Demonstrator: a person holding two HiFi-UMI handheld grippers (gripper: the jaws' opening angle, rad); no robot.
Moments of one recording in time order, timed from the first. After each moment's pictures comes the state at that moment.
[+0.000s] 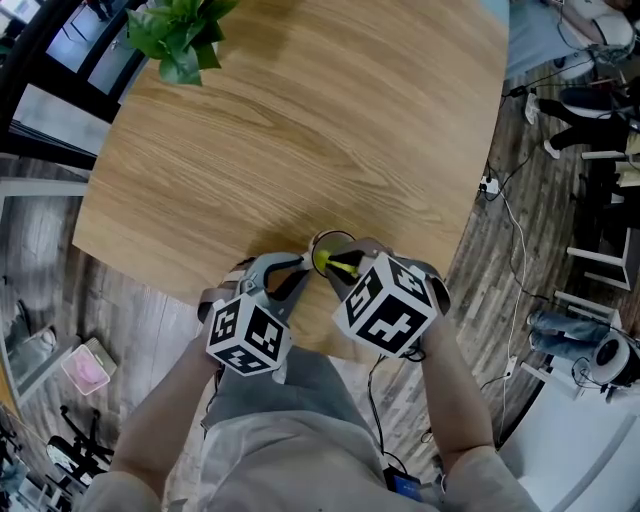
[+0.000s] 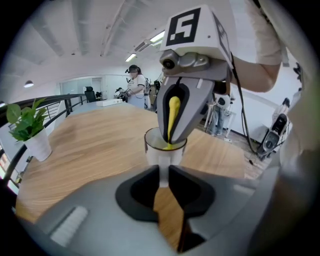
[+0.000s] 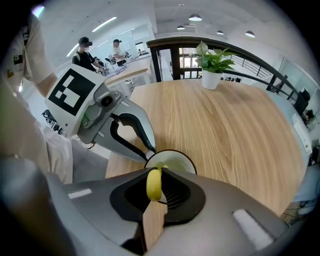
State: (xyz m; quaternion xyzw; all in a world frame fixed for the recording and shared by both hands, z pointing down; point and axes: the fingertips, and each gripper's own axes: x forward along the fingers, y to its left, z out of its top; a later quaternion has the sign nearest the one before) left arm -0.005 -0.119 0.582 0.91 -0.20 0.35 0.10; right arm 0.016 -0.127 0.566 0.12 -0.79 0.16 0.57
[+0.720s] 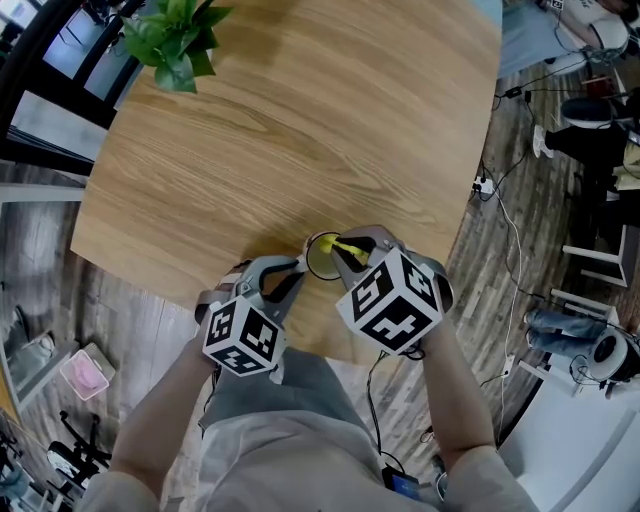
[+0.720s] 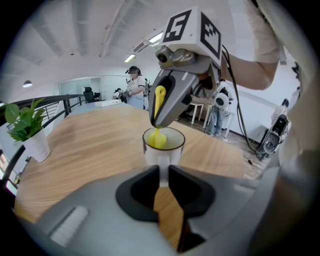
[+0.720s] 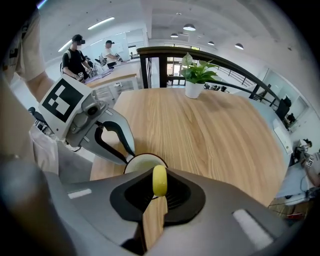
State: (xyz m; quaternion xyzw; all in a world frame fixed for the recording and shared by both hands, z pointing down) left arm -0.005 -0.118 0.581 0.91 -0.20 0.35 0.09; right arm 0.032 -0.163 0.548 0.20 -0.79 0.12 0.56
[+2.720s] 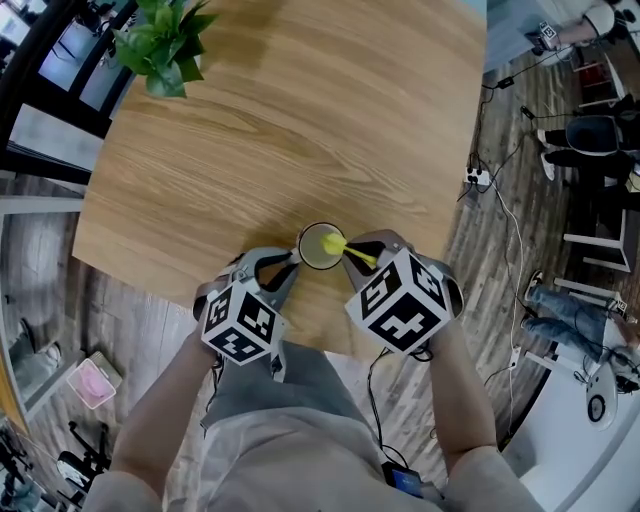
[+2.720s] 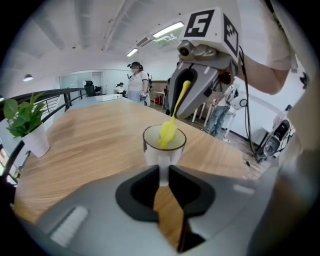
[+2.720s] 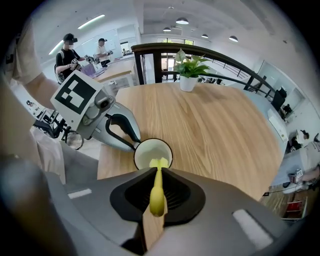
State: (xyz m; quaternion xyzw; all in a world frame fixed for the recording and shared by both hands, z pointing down) left arm -0.005 -0.123 0.584 0.90 -0.20 0.37 0.12; right arm 0.060 -0.143 0.537 0.21 -0.77 0.15 0.58
